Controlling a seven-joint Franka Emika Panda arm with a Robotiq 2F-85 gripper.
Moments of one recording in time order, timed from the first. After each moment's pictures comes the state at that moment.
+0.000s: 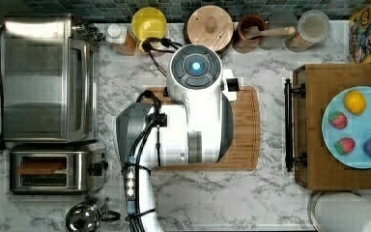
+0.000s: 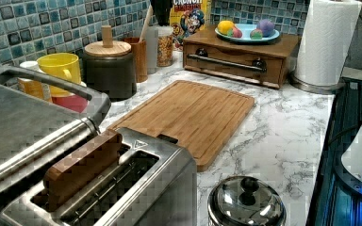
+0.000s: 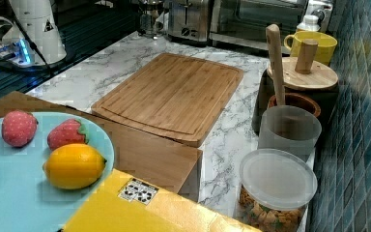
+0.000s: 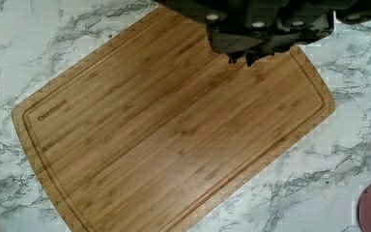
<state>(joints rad) 0.03 0.05 0.02 -1.87 0.05 0.25 -0.09</state>
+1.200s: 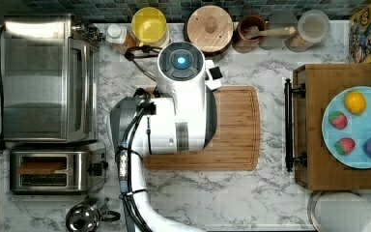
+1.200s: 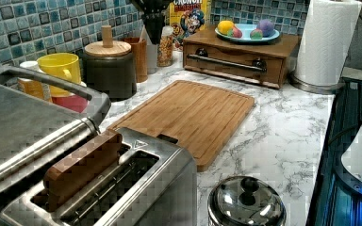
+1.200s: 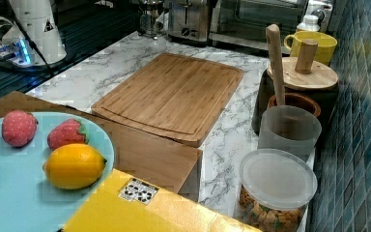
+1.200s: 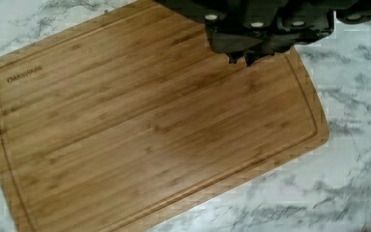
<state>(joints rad) 0.04 0.13 0.06 -1.88 0.07 0.31 -0.31</state>
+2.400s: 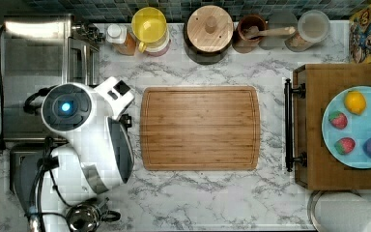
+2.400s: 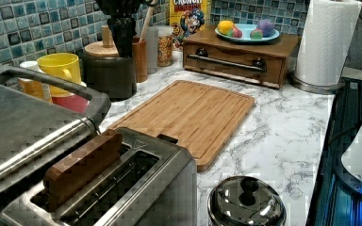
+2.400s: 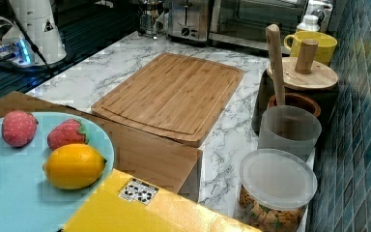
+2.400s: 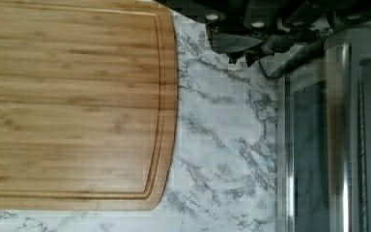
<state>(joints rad) 0.18 0.02 0.22 -1.96 0.12 0.38 -0.45</state>
